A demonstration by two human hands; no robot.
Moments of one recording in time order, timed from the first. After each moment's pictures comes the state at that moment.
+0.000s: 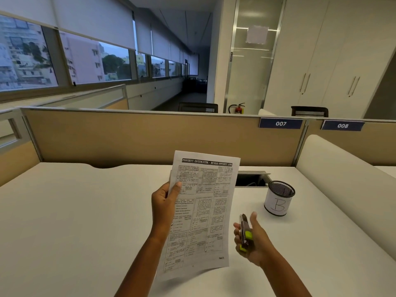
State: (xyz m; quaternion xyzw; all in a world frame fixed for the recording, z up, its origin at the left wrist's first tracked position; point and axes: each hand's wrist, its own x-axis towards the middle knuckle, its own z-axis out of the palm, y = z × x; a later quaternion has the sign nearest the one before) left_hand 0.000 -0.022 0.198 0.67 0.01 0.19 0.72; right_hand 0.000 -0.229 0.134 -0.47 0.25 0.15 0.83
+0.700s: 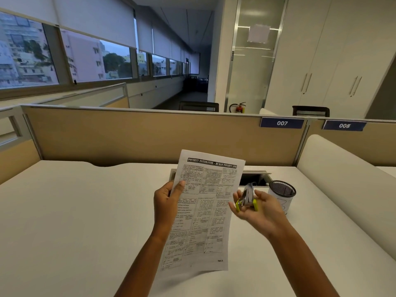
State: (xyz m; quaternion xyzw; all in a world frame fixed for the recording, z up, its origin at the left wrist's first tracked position) left_hand 0.001 -0.024 0.198 0.68 0.00 0.19 0.70; right_hand 0.001 -0.224 0.220 -0.32 0.14 0.14 0.93
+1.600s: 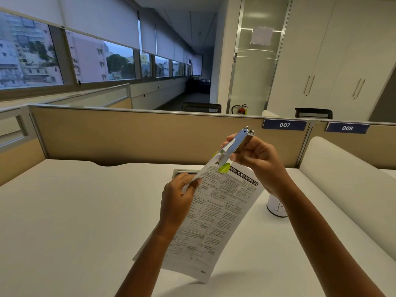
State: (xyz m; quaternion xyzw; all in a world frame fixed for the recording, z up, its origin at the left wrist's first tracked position) left_hand -0.004 -0.027 0.219 0.79 -0.11 0.27 0.54; right_hand 0.004 -0.205 0.308 -0.69 -0.32 -0.09 0.65
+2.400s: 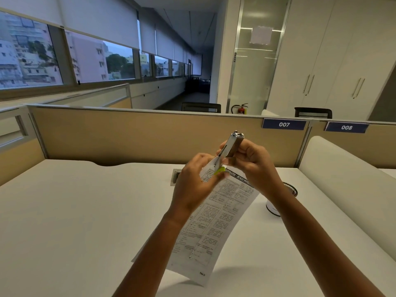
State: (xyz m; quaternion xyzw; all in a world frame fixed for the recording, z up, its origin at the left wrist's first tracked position) left_hand -0.005 -0.050 0.259 0.79 -0.23 0.28 0.49; right_hand 0.003 -0.195 0.301 -0.75 -0.33 -0.16 0.55
